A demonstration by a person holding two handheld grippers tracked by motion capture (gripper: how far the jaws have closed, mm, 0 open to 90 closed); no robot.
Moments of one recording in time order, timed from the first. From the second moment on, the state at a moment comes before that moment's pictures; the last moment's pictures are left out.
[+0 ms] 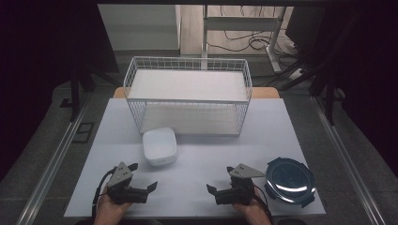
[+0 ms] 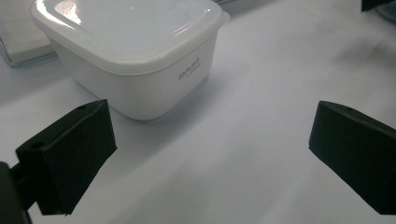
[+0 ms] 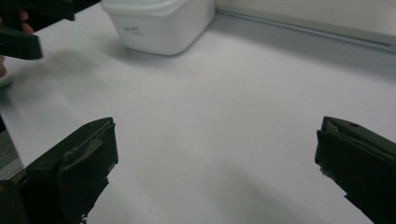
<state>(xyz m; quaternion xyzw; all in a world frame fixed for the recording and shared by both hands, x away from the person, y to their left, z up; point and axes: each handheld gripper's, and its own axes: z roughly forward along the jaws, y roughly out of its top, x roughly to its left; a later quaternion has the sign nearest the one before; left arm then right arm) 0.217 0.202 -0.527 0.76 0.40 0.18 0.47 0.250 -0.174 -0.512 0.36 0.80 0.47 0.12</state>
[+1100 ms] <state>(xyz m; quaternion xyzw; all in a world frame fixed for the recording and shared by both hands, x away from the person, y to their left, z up) 0.267 0.236 -0.502 0.74 0.46 0.19 0.46 0.263 -0.183 -0.506 0.36 0.81 0.44 0.10</state>
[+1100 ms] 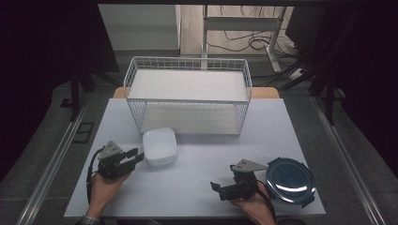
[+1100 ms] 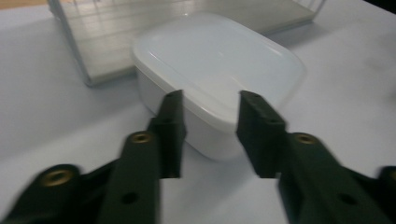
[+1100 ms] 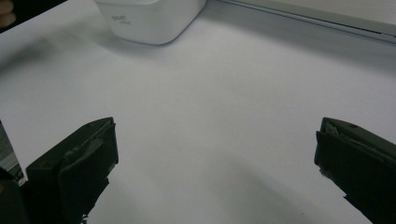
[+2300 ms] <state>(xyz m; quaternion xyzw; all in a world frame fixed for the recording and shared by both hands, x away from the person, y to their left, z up) 0.352 0.141 -0.479 0.78 0.41 0.16 0.44 0.265 -0.182 -0.504 0.37 0.83 0.41 0.09</state>
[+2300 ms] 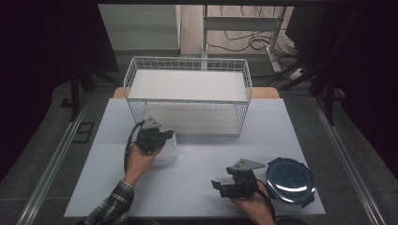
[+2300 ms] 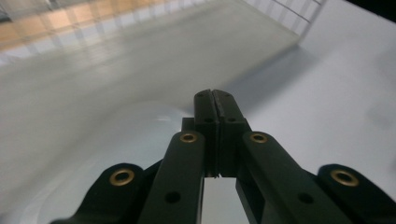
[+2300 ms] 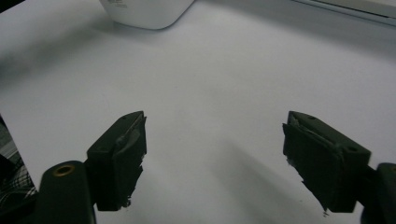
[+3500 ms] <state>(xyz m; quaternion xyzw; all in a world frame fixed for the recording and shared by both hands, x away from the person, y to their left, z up) 0.316 0.231 -0.489 0.77 0.51 0.20 0.34 0.265 -0.183 -0.502 0.36 0.84 0.40 0.08</state>
